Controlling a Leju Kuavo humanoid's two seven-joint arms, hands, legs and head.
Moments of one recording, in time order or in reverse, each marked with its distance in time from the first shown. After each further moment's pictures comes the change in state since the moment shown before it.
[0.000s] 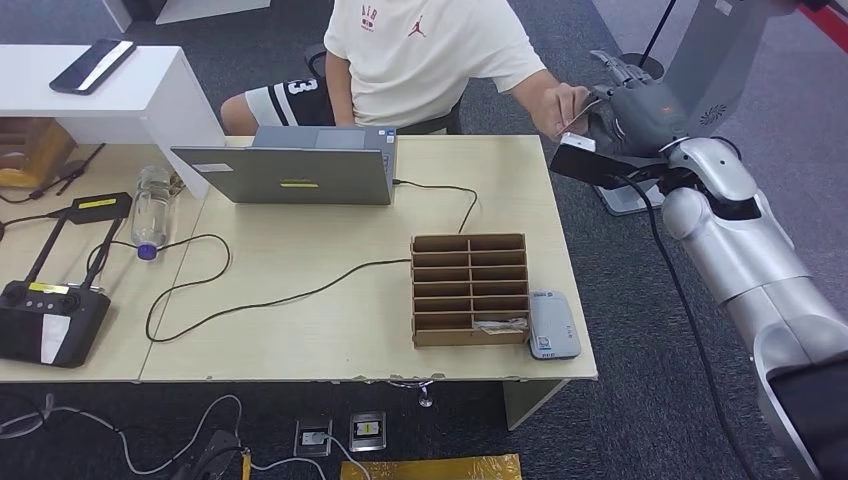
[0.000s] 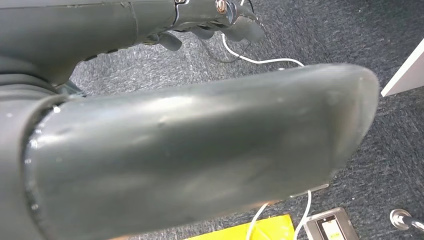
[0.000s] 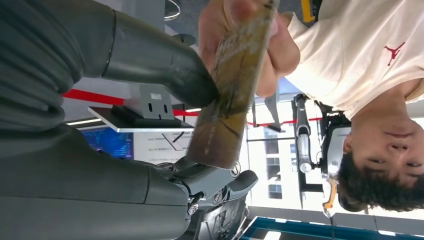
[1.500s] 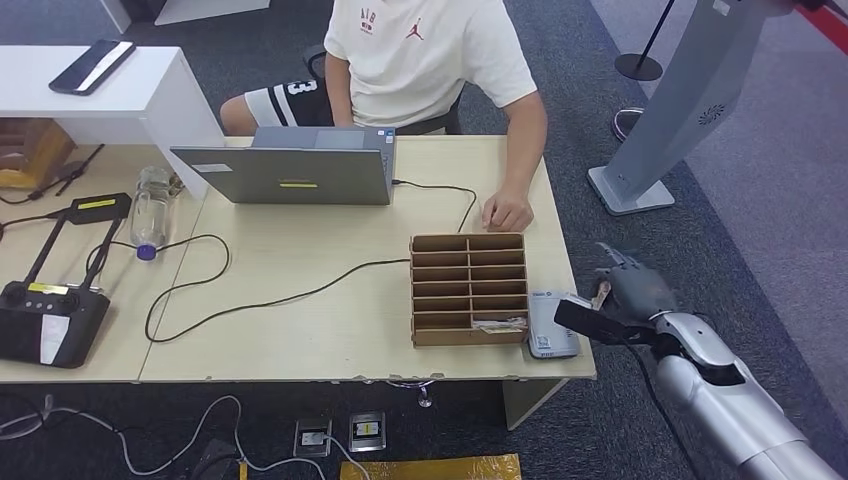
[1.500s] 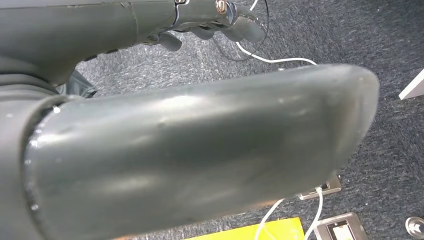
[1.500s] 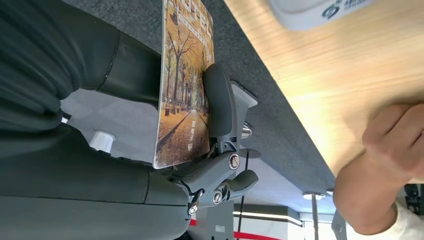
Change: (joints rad) left arm 0.026 0.000 -0.002 0.000 0.038 0.020 0.000; right arm 0.628 -0.120 -0.110 -0.268 -0.027 0.040 0.233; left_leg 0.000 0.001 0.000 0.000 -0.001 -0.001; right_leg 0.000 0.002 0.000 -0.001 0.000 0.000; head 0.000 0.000
